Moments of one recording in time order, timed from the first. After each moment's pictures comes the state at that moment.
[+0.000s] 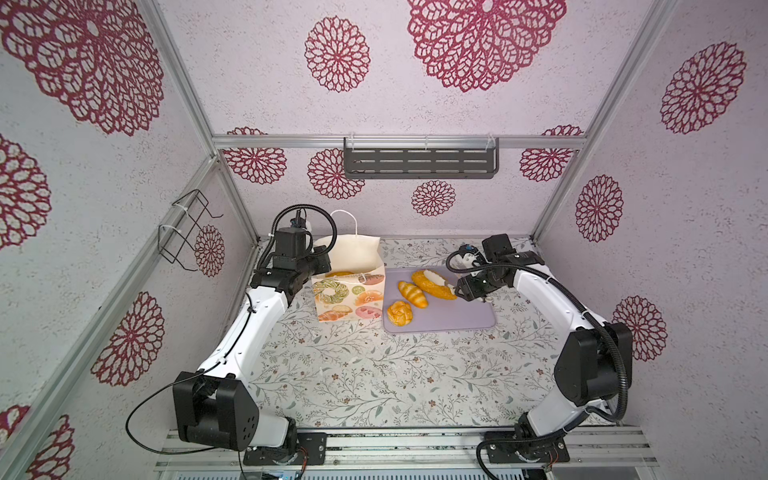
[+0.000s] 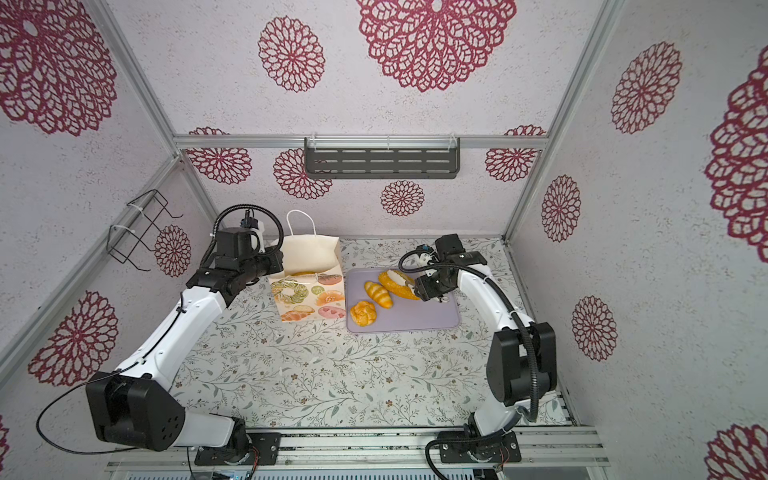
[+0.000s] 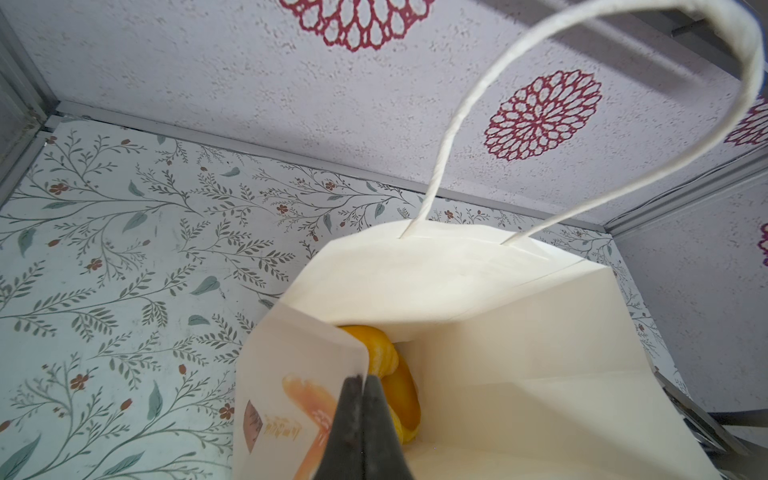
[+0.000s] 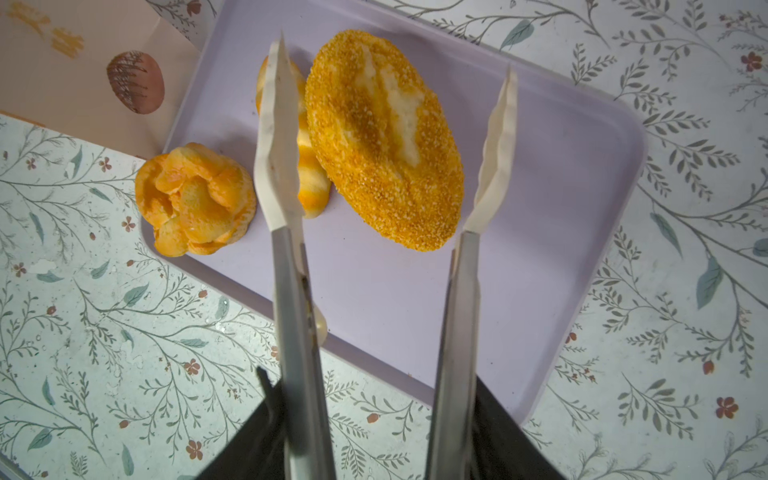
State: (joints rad) left arm -0.16 1.43 1.29 -0.43 0.07 -0.35; right arm 0.24 1.65 1.44 -0.90 -0.21 -0.22
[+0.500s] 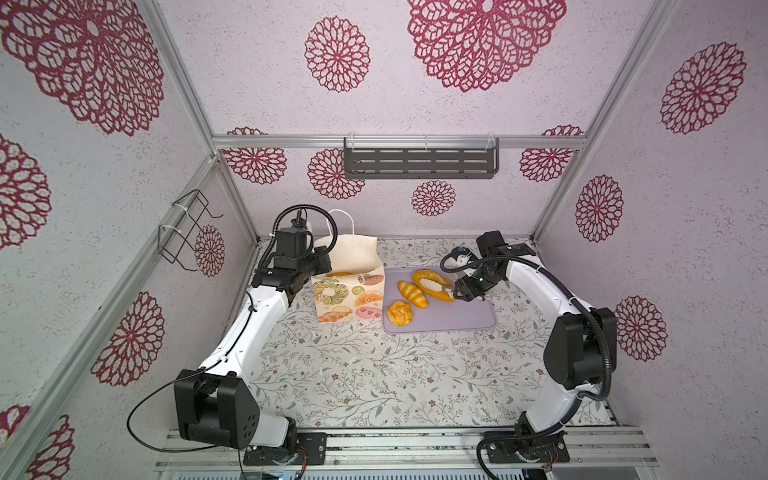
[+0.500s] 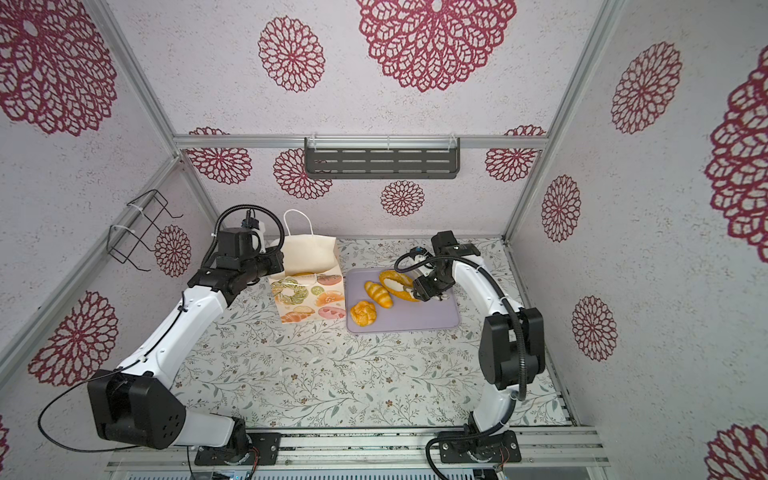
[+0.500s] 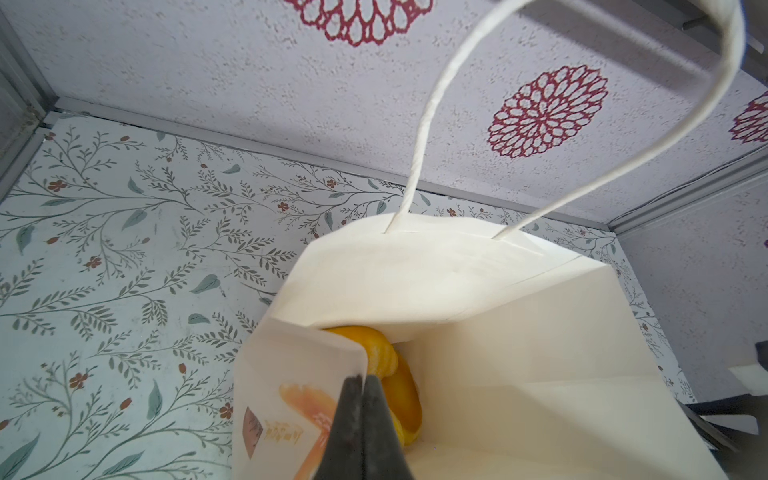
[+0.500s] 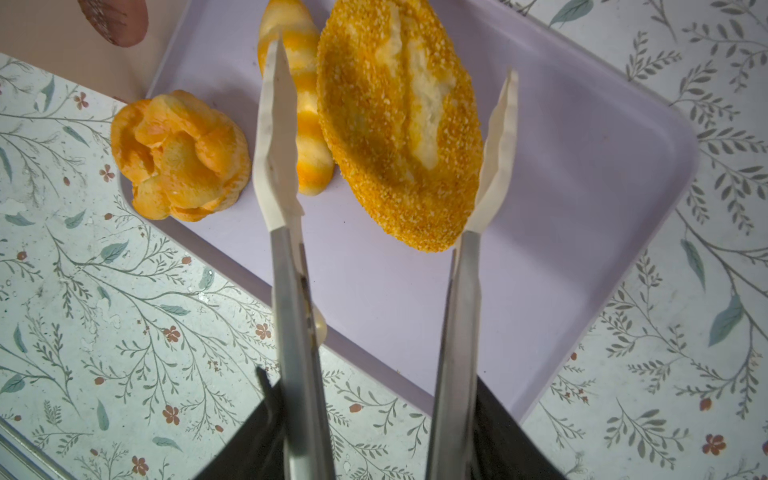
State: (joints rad) left arm -0.16 1.44 1.29 -0.43 0.07 -0.35; right arm 0.24 1.80 1.58 -1.01 -0.22 -0.36
